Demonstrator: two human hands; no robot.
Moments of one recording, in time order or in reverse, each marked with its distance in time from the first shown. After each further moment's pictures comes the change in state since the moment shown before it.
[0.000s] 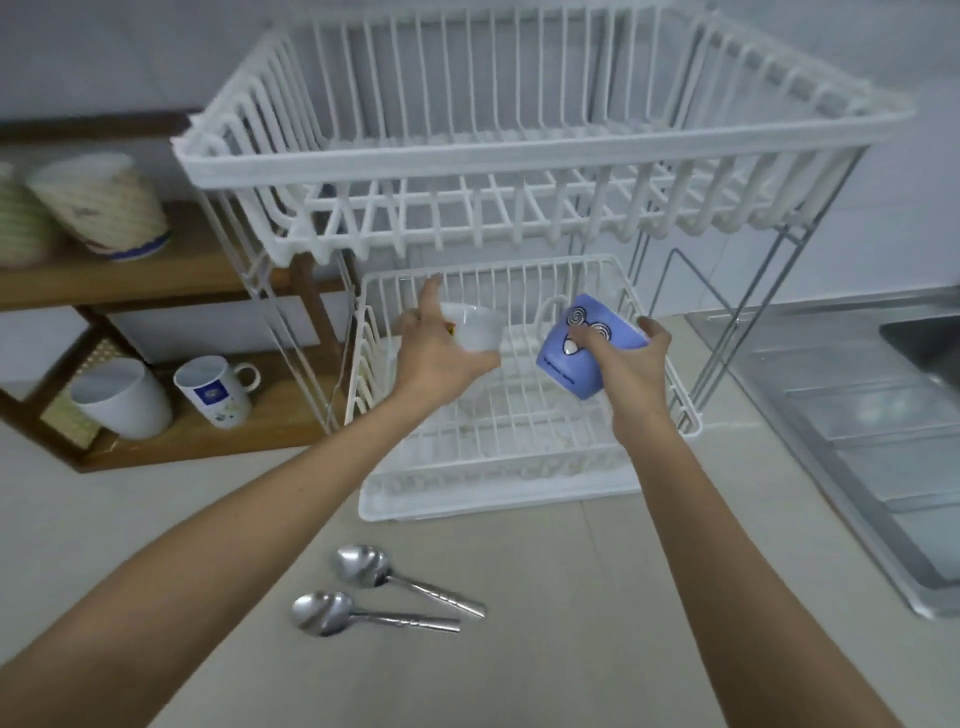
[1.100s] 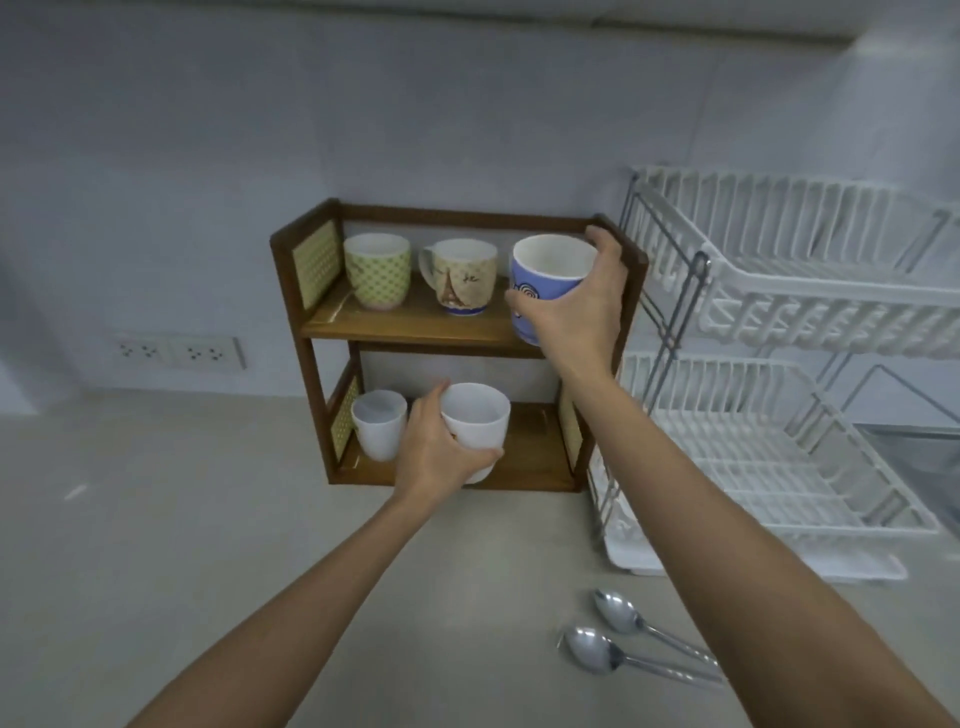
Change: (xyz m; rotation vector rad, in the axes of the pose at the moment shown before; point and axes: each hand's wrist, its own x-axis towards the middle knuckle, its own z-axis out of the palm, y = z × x) left_hand -0.061 -0.204 -0.252 -0.003 0.227 0.012; right_hand -0.200 -0.081 0.339 -0.335 -0.029 -0.769
